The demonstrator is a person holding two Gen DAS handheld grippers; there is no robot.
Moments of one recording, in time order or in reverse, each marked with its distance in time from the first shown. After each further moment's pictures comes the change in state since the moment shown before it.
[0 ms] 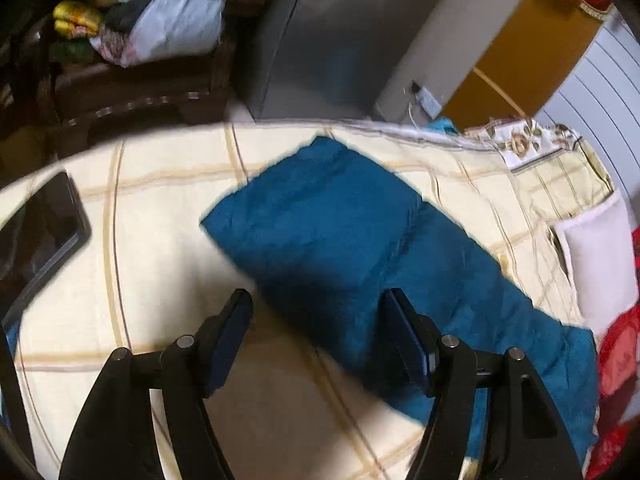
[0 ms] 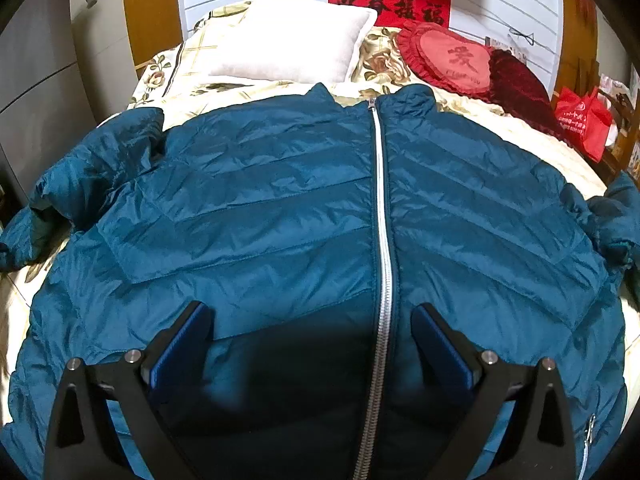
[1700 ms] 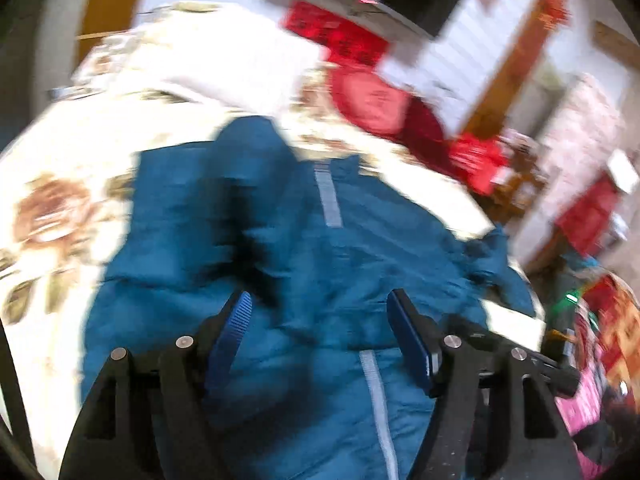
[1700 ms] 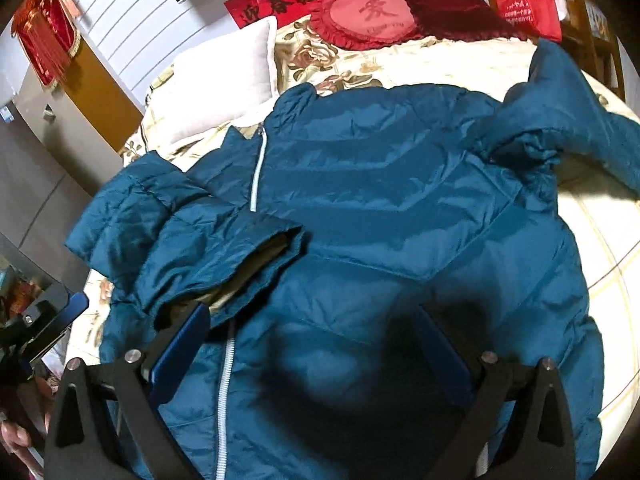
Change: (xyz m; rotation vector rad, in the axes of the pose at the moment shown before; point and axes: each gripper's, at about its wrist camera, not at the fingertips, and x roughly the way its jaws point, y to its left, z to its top) left arm -0.200 -0.182 -0.210 0.866 0.276 -0.776; right arm -0.062 -0.160 -0.015 0.393 0.011 0.214
